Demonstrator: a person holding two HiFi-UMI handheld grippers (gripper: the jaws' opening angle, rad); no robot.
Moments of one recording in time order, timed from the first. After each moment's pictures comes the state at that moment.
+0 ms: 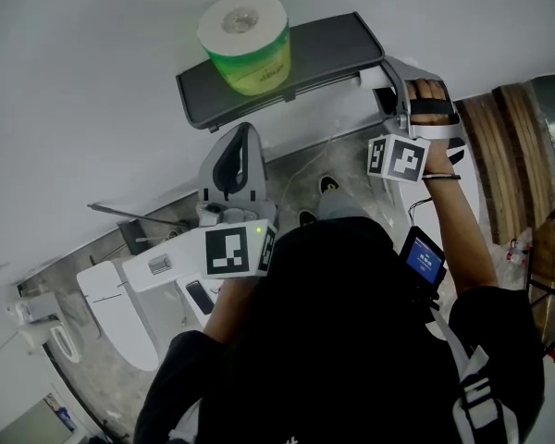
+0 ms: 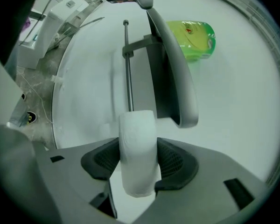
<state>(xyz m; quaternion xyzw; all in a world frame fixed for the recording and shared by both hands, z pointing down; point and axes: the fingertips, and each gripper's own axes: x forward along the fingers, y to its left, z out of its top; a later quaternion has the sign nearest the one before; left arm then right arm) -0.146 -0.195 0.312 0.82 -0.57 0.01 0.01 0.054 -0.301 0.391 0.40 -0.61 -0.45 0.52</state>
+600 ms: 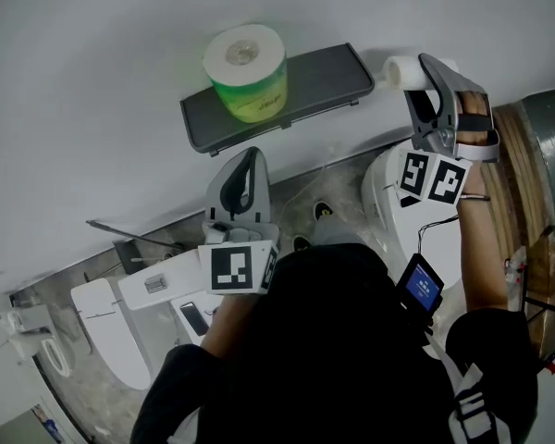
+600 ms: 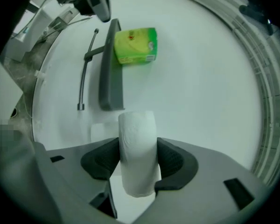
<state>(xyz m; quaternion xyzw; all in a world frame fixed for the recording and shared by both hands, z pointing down) -0.132 -0.194 0.311 0.83 -0.56 0.01 0.00 0.096 -0.300 0.278 0.46 -0.58 -0.49 0.46</state>
